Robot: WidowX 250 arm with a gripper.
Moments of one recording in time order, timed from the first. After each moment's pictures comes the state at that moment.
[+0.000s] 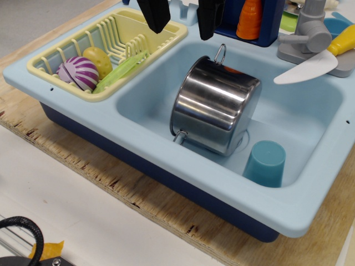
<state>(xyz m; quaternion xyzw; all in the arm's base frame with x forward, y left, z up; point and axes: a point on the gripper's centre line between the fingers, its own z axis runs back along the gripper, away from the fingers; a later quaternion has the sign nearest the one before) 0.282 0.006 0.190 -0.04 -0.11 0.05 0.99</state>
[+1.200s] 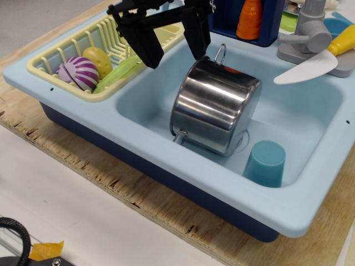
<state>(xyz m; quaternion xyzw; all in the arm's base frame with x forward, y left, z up) 0.269 0.010 0.158 -0.19 -0.08 0.14 0.97</state>
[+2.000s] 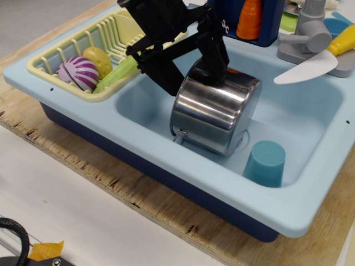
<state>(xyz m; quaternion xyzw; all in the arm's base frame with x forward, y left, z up) 0.272 -0.014 0.136 -0.27 -0.10 0.16 0.94</state>
